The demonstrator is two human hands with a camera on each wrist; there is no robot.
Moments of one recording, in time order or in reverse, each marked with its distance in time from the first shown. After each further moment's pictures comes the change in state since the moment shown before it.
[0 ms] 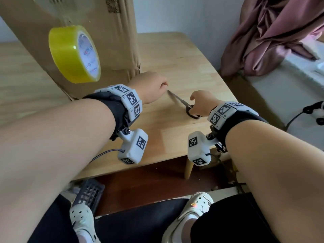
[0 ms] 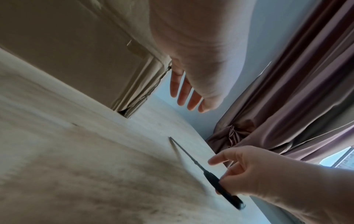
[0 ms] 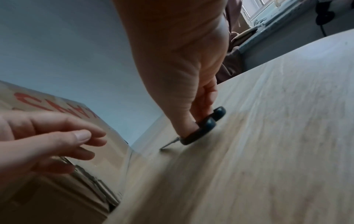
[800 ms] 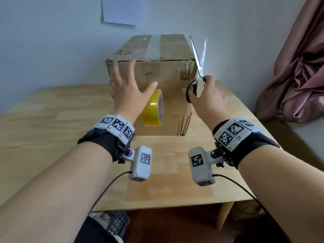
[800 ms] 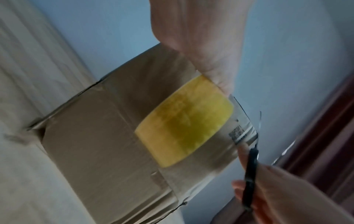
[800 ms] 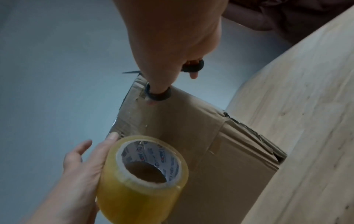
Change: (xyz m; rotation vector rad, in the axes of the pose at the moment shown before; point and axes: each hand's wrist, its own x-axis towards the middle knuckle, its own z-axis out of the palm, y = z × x) left_hand -0.089 -0.114 -0.114 -0.157 0.764 -0.502; right_hand -0.014 -0.163 -0.080 0.543 0.698 -0.167
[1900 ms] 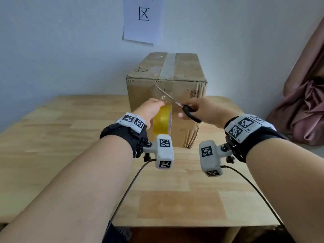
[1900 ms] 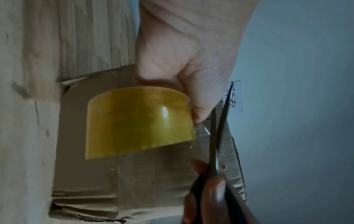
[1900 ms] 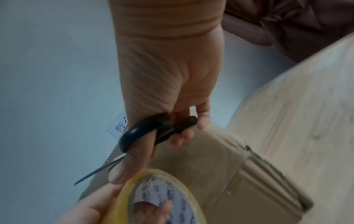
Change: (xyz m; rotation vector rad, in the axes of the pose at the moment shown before) left_hand 0.039 -0.006 0.001 -0.706 -0.461 -0.657; right_hand 0.018 -0.066 -0.029 -0.010 -0.691 -0.267
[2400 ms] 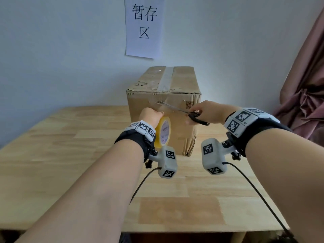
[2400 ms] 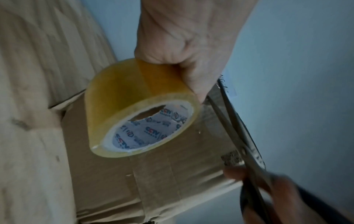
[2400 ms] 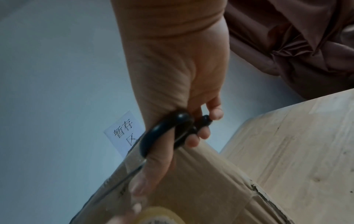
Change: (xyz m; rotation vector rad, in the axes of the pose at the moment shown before) left_hand -0.011 0.005 0.003 0.349 0.154 0.133; right_hand 0.008 0.011 -0.030 -0.190 -0.094 0.068
